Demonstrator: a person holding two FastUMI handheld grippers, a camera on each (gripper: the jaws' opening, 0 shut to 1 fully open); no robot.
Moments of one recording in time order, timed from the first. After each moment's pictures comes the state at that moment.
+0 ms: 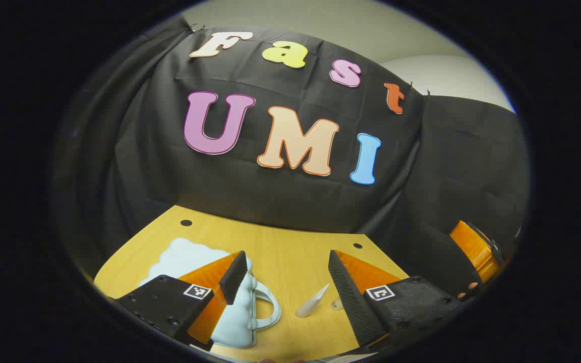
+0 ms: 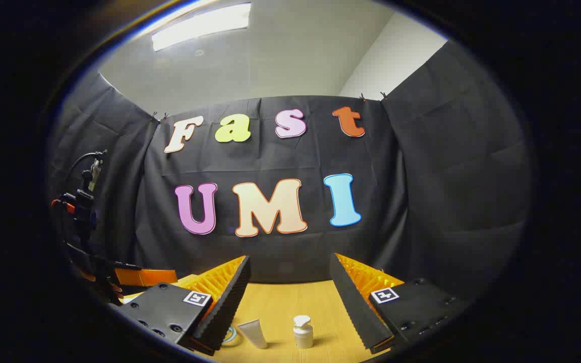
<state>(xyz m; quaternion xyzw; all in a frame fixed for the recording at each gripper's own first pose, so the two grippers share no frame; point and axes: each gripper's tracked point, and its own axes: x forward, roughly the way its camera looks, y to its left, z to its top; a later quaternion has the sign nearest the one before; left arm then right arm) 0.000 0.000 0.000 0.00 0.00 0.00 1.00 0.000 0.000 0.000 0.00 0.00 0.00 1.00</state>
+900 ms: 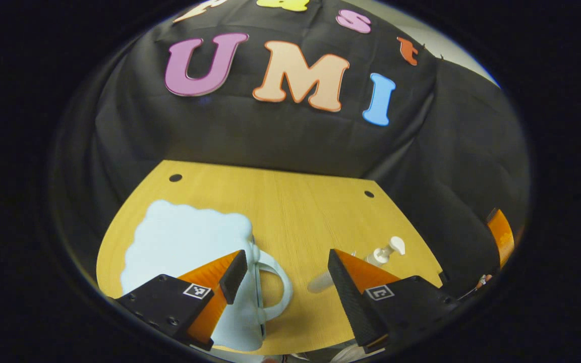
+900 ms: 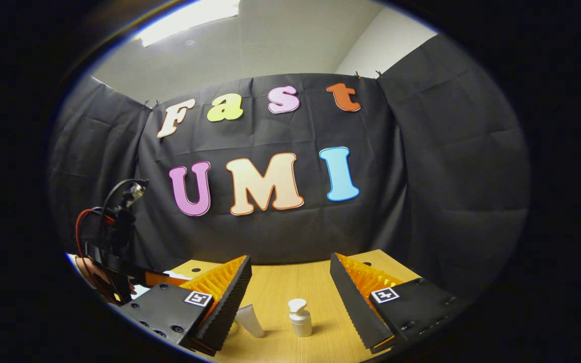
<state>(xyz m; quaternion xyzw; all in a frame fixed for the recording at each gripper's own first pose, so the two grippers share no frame) 0.068 0.015 -0.101 0.01 0.22 -0.01 0.98 0.014 -0.020 -0.054 0.02 0.07 0.00 1.00</state>
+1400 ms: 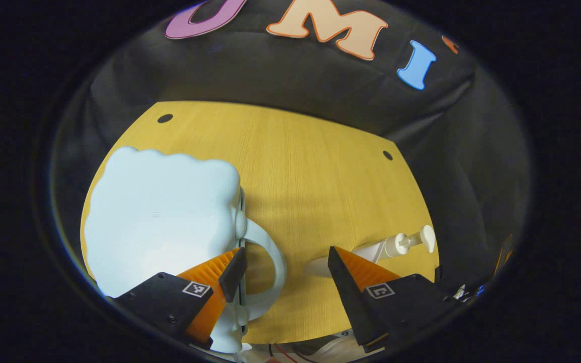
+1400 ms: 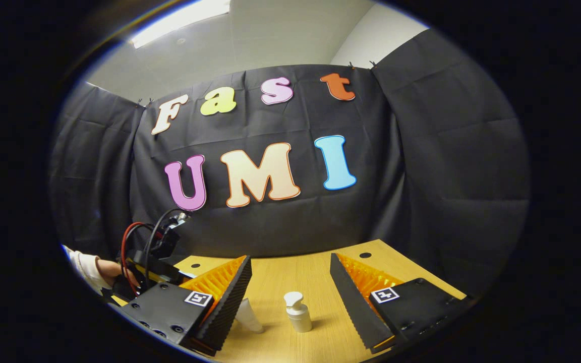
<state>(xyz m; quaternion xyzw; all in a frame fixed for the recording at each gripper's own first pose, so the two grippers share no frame) 0.104 0.024 -0.171 -0.06 0.38 0.03 0.92 0.014 -0.033 -0.078 0.02 0.09 -0.01 1.00</state>
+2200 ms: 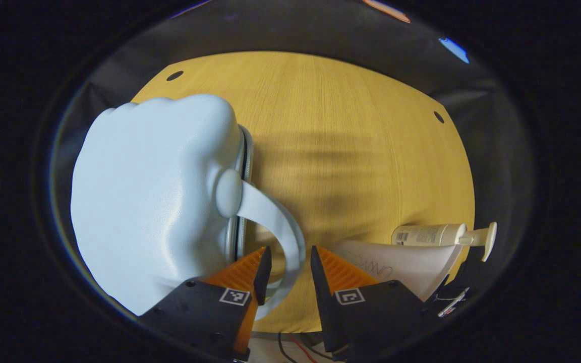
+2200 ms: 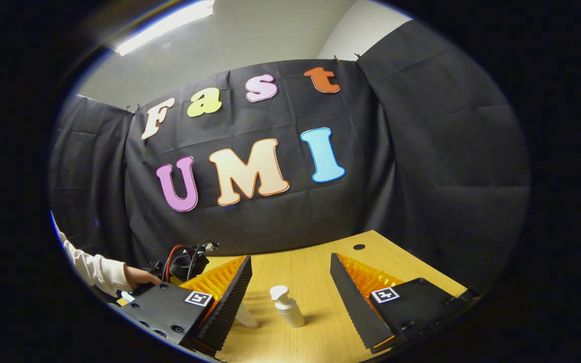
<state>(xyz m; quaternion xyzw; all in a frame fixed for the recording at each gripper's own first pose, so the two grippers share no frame) 0.106 0.042 -0.244 -0.03 0.51 0.13 0.85 0.008 -0.072 -0.088 0.06 0.11 -0.03 0.99</state>
